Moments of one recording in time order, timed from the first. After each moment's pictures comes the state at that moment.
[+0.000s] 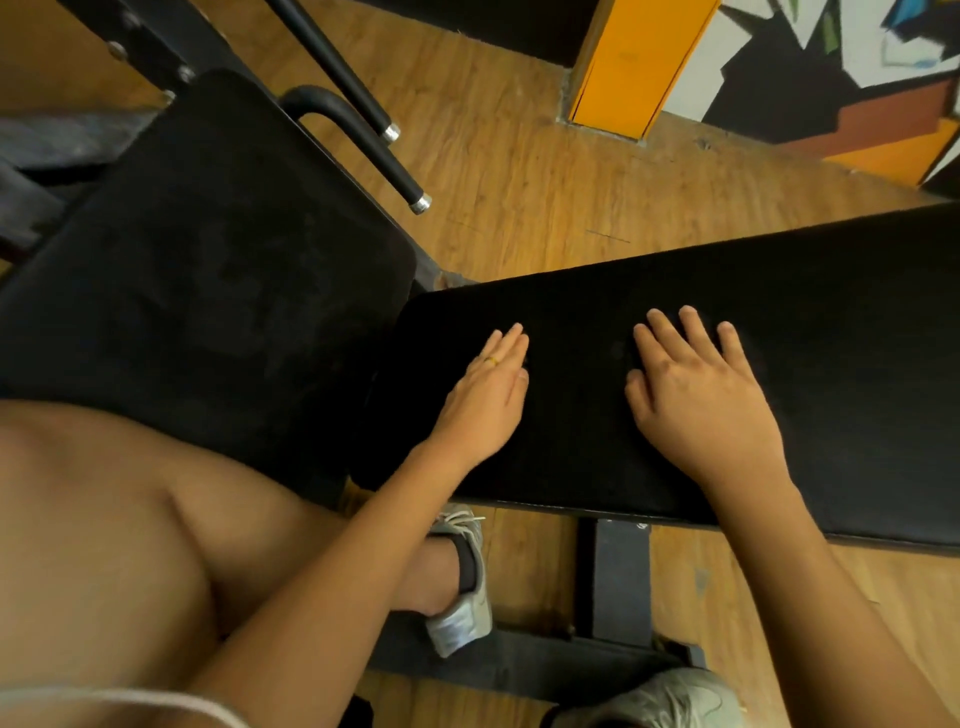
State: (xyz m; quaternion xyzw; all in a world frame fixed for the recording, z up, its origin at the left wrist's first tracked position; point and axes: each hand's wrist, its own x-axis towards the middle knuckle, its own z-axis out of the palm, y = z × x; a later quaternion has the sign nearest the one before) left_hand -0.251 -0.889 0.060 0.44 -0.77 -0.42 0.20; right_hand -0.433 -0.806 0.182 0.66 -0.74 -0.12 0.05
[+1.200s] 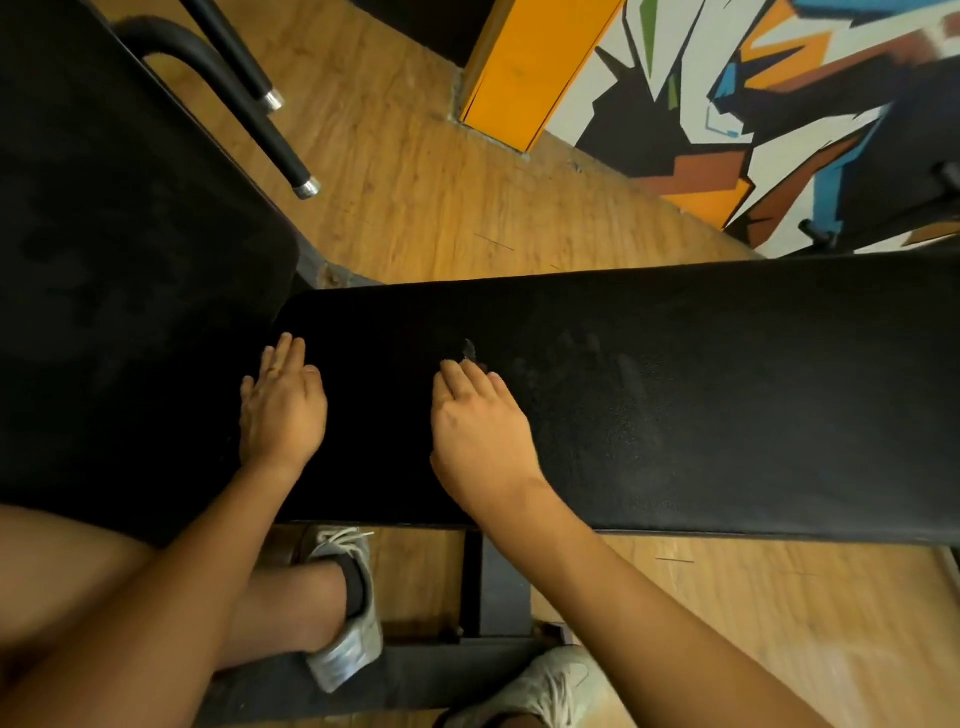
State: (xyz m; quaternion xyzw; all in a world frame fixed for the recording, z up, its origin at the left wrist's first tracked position) left_hand -0.192 -0.931 -0.011 0.60 -0.66 -0.40 0.21; right_hand -0.348 -0.824 0.139 0.70 -0.71 -0.12 -0.02
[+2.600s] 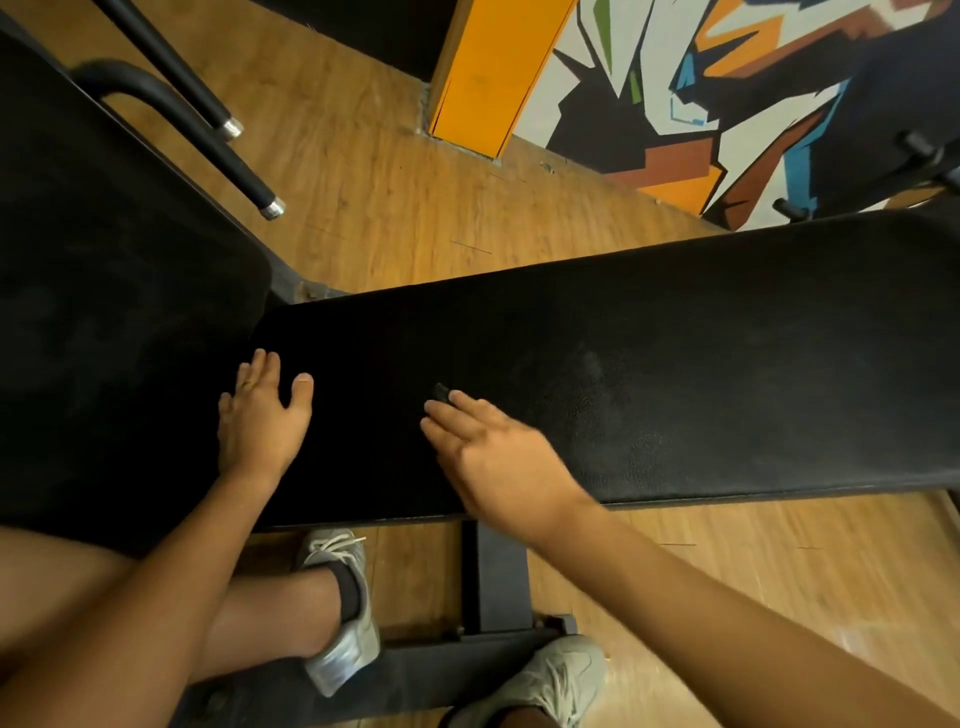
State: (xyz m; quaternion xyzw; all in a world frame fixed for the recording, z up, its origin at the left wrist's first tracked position) left_hand -0.194 -0.923 0.003 0.61 -0.67 -0.36 0.20; right_hand -0.389 -0.772 0.153 0.79 -0.61 -0.11 -0.01
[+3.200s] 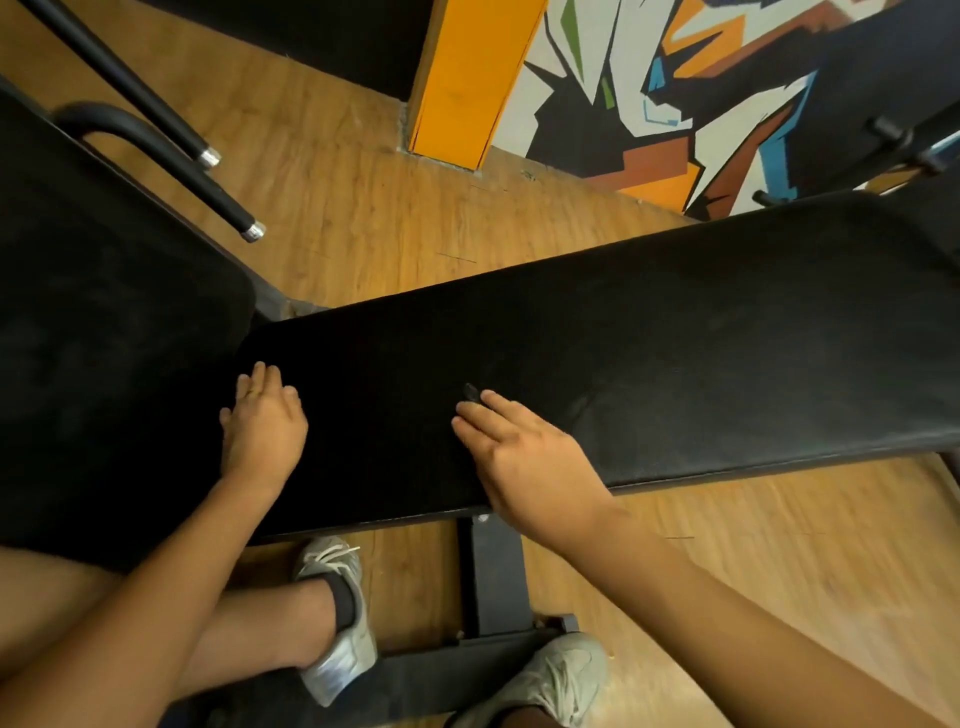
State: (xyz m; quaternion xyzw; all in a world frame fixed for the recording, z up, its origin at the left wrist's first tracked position) left_hand -0.212 -0.921 0.020 0.61 -0.70 -0.32 0.17; right_hand -0.411 -0.741 0.183 0.76 -0.64 -0.09 0.07
